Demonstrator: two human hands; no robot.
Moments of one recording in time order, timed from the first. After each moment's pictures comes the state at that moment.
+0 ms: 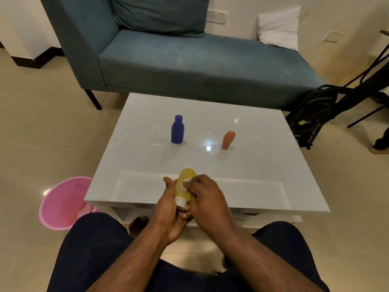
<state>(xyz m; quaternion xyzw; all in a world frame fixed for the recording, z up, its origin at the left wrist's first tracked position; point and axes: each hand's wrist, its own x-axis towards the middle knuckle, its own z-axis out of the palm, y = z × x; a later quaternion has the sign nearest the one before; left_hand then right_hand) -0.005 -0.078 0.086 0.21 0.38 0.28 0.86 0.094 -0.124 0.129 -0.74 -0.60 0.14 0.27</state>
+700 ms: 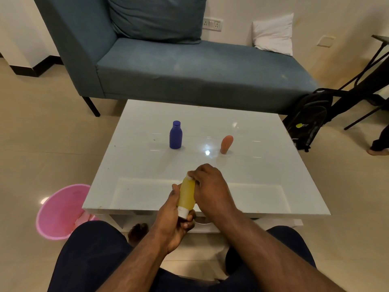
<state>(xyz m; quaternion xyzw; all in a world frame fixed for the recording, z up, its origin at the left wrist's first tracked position) -0.005 -0.081 0.090 0.22 0.41 0.25 0.85 0.122 -0.090 0.132 -0.78 -0.58 0.10 0.23</state>
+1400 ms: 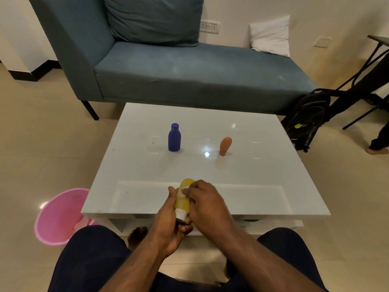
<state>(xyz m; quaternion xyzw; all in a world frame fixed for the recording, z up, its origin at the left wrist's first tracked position) -0.006 -0.081 0.092 0.23 0.41 0.25 0.85 0.105 -0.118 0.128 -0.73 -0.62 0.11 0.25</state>
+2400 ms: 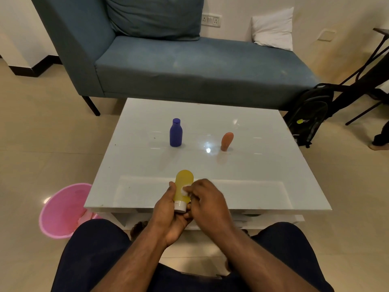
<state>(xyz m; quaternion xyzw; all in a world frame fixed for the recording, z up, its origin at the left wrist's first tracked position) -0.005 -0.071 0.083 0.12 0.40 0.27 0.87 0.099 -0.124 0.119 -0.74 -0.57 0.15 0.33</state>
